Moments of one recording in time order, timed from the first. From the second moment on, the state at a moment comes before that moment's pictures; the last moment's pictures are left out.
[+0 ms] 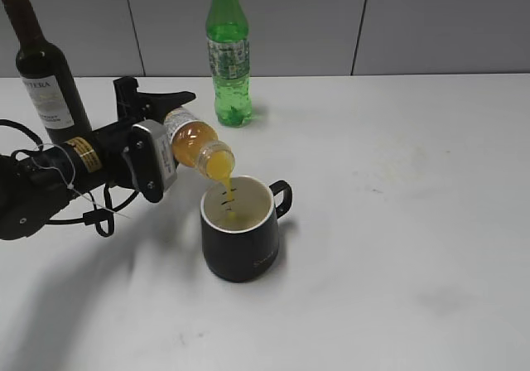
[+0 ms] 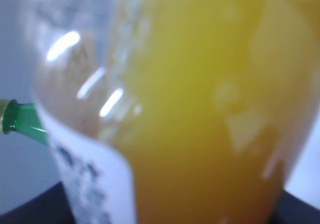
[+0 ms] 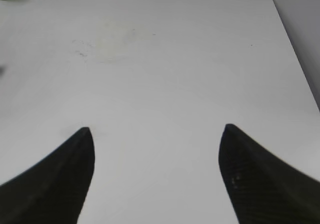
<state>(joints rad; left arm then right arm) -0.29 2.10 -0.78 0.41 -1.17 1.35 0.11 0.00 -0.41 -0.01 0.95 0.00</state>
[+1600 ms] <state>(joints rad) -0.29 2.10 -0.78 0.41 -1.17 1.52 0.11 0.00 -0.41 -0.01 0.95 0.00</state>
